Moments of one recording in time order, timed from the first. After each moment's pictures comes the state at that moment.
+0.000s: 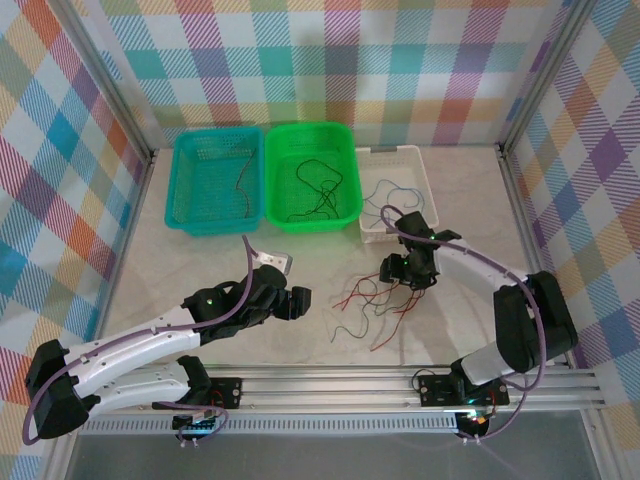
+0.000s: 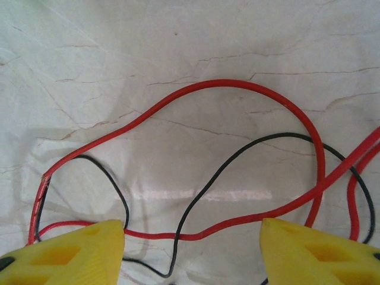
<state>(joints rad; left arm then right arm) -0.98 0.98 0.71 -0.52 -0.26 -0.65 0.41 1.47 0.87 -0.69 -0.10 0.53</state>
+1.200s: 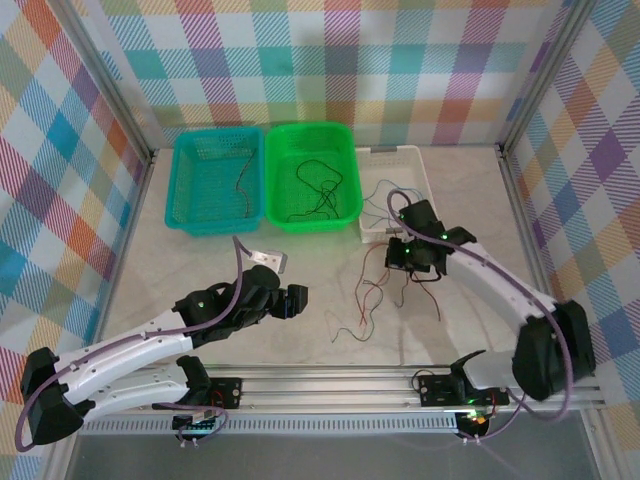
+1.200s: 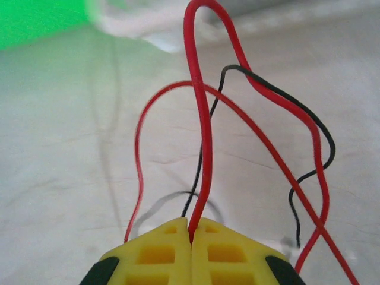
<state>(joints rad) -0.98 0.92 0.71 -0.53 -0.27 -0.65 0.47 1.28 0.97 -0.69 -0.11 0.53</state>
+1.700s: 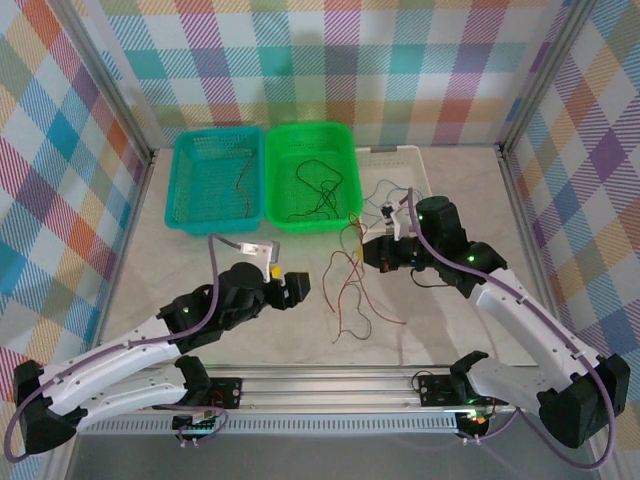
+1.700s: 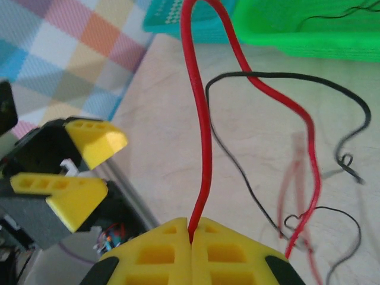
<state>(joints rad) -0.98 0.82 0.70 -0.35 -0.27 -0.65 0.53 1.06 0.96 -0.51 -0.62 0.44</state>
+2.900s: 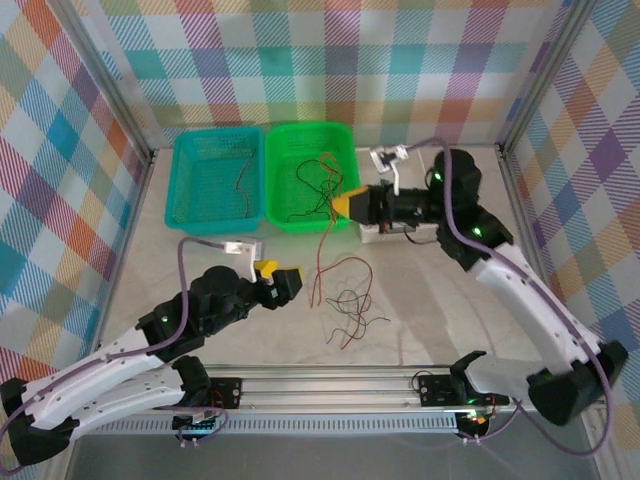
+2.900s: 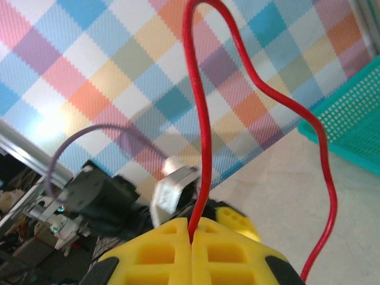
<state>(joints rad) -0.98 0.67 0.71 -0.37 -0.26 -0.63 0.53 1.25 1.33 -0.20 -0.93 0.56</state>
